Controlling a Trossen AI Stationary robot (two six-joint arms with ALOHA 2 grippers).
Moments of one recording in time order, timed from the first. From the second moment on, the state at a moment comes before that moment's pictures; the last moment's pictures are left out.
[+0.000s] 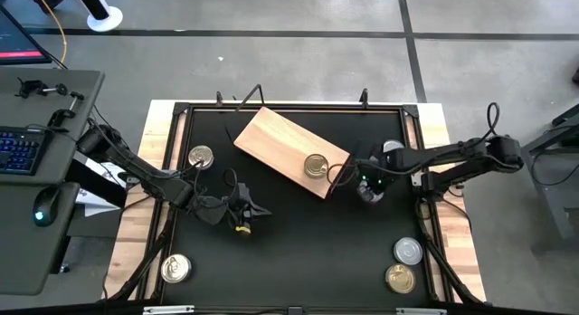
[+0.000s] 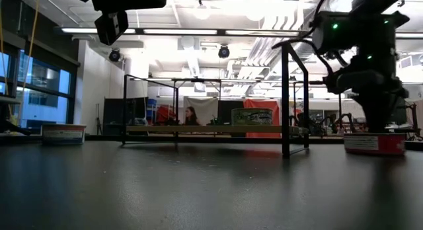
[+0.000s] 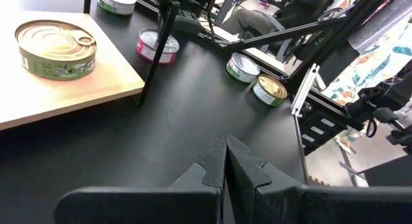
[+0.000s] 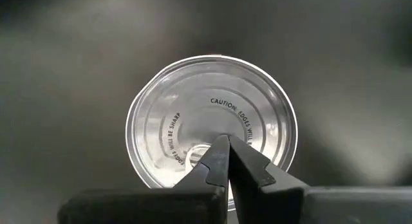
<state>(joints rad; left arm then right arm) -0.49 1.30 0.71 0.18 -0.49 -0.67 -0.04 1.25 0.65 -0.91 -0.01 0.89</state>
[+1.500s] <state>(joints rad) -0.59 1.53 0.71 0.13 -0.54 -0.56 0.26 1.96 1.62 -0.72 -0.04 0.38</state>
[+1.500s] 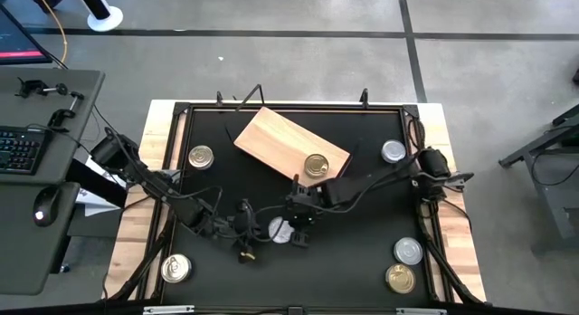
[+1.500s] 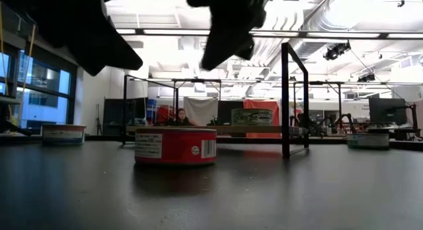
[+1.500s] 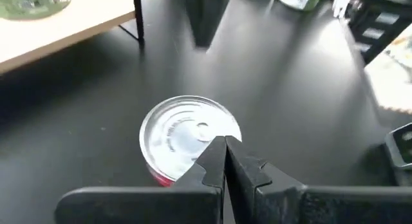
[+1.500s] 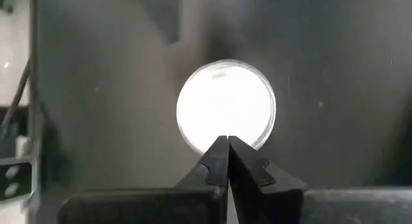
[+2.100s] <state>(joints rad) -0.53 1.73 0.72 0.19 -0.51 -0.47 0.27 1.96 1.23 -0.31 -0.09 0.66</state>
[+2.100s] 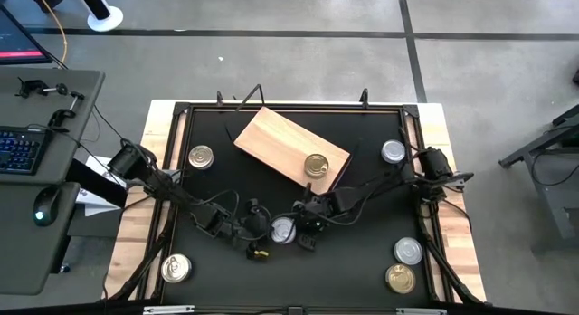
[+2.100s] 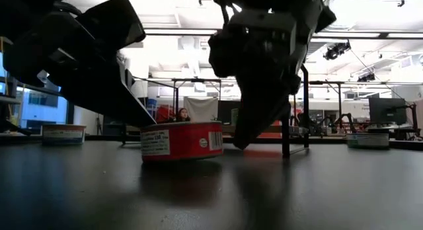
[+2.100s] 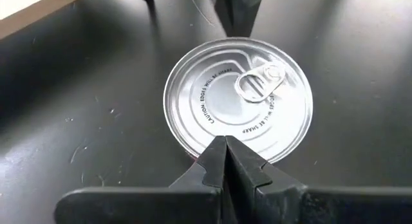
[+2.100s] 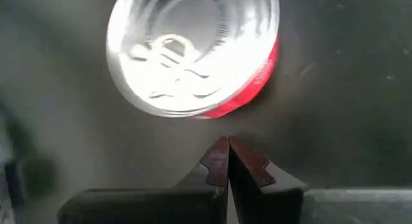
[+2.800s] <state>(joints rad) -0.53 1.73 0.71 0.18 -0.51 -0.48 0.27 1.96 1.29 -0.27 -0.11 0.65</state>
